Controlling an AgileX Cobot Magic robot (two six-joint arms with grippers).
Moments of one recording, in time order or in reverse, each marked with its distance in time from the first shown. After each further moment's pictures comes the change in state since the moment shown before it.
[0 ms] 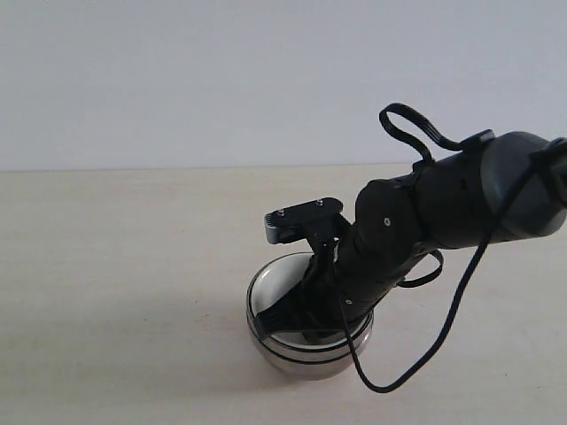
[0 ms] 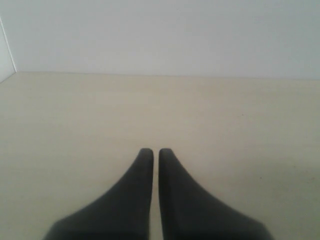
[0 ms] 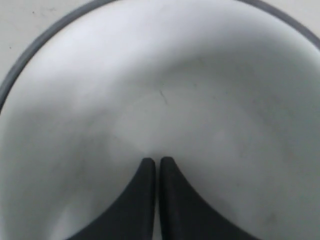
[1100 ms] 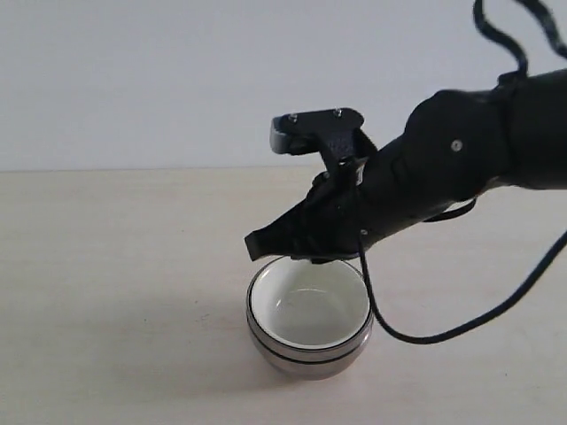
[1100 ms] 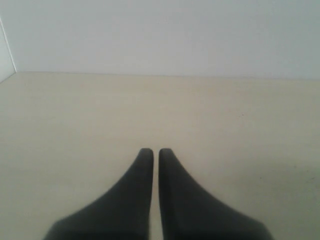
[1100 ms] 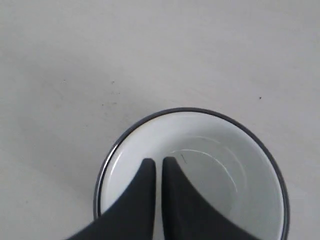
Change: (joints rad) left arm 0.000 0.000 0.000 0.000 0.000 0.000; right arm 0.000 -0.241 -0.002 0.018 -0.020 -0.008
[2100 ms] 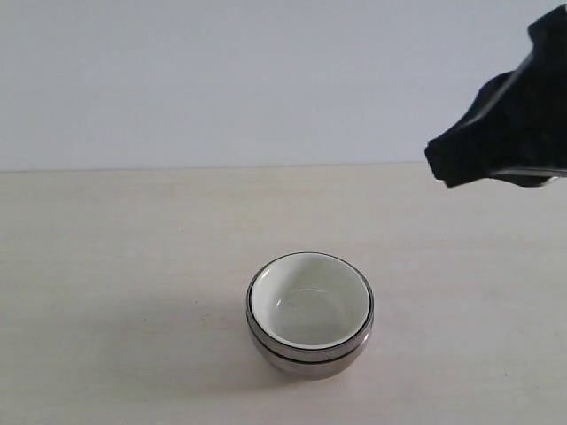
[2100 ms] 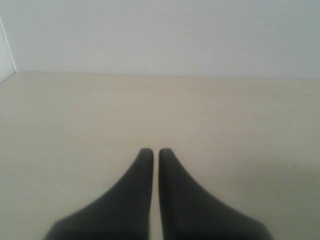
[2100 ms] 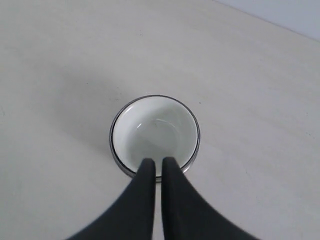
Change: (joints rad) left arm 0.000 0.000 0.000 0.000 0.000 0.000; right arm 0.000 -0.612 0.000 -0.217 0.453 0.085
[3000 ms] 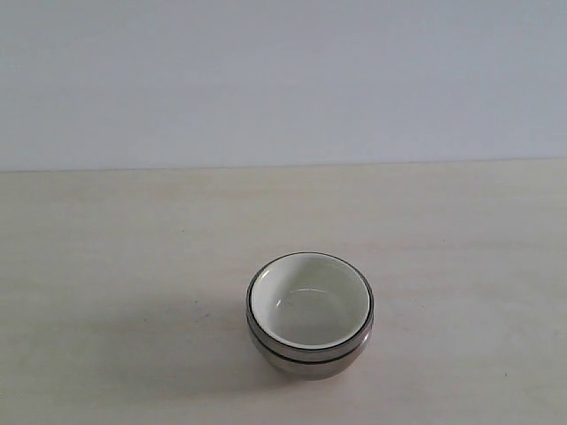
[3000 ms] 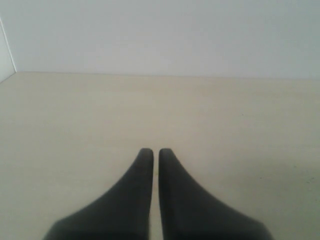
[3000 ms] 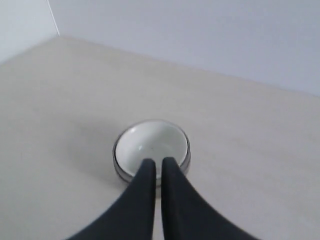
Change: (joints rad) left arm 0.000 0.000 0.000 0.000 0.000 0.000; right arm 0.000 -0.743 0.530 -0.051 -0.227 0.078
